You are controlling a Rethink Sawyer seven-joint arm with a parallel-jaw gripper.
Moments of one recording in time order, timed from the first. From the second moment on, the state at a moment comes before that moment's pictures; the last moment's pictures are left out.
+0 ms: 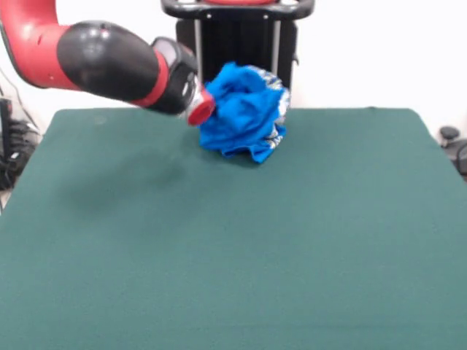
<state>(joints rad) -0.68 -0.33 0.20 1.61 -0.18 1.15 2.34</state>
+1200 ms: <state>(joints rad) -0.32 -0.38 -0.07 1.53 -0.43 0.69 2.37</state>
